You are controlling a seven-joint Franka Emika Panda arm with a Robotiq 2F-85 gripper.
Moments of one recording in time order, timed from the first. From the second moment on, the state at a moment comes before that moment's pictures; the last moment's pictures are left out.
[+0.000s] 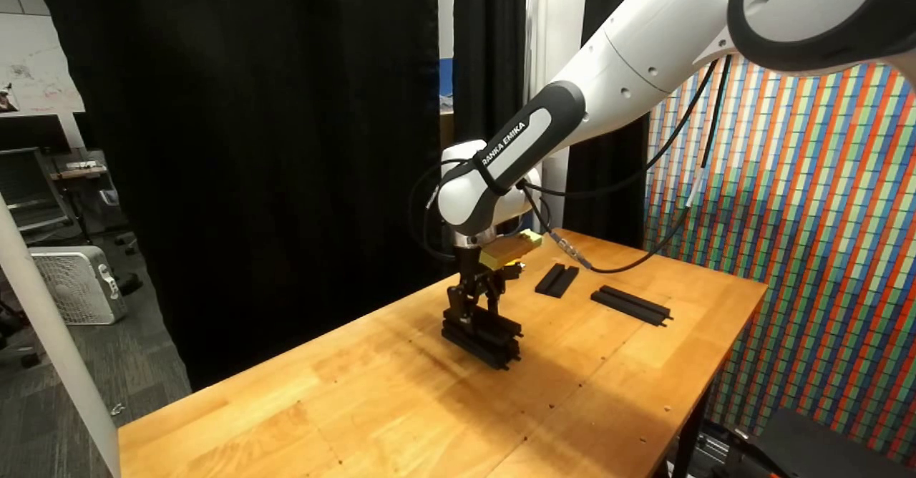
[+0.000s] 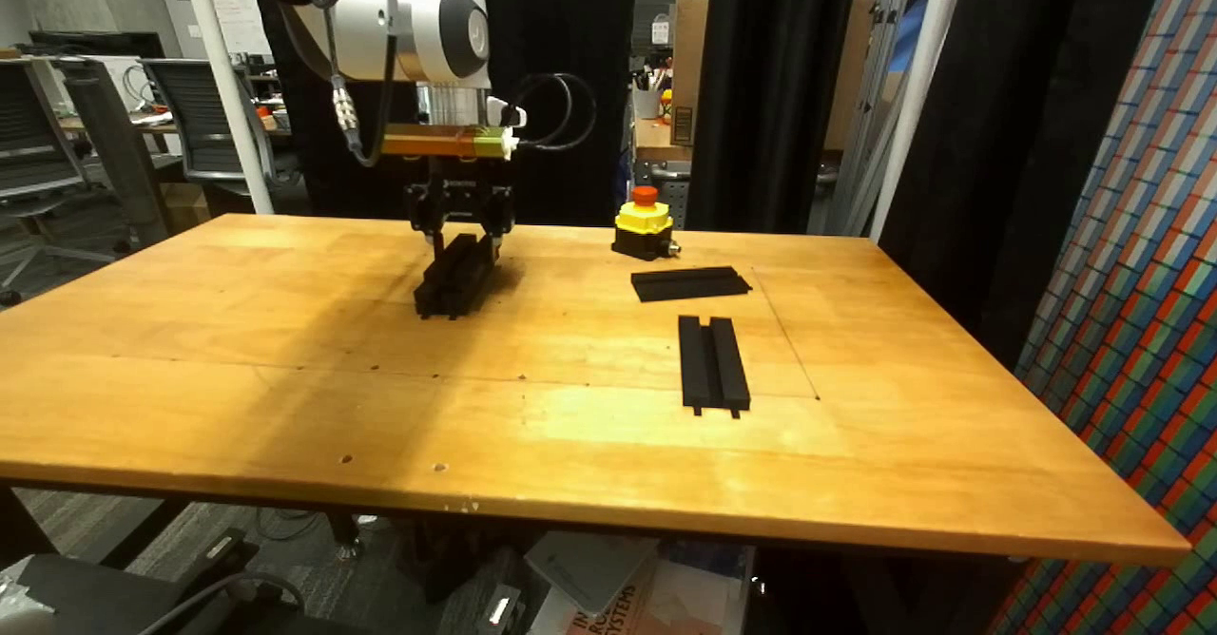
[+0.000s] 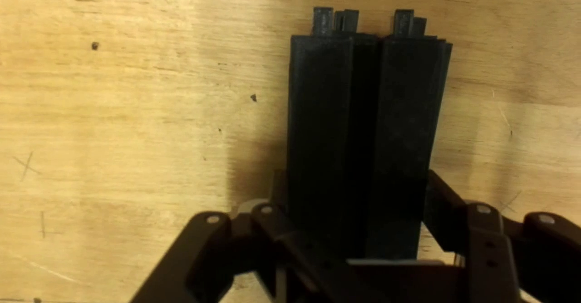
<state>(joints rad) 0.10 0.48 0.09 -1.85 -0.06 2.22 -0.01</state>
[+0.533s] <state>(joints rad) 0.10 0.49 0.09 -1.85 -0.02 2.22 -0.02</state>
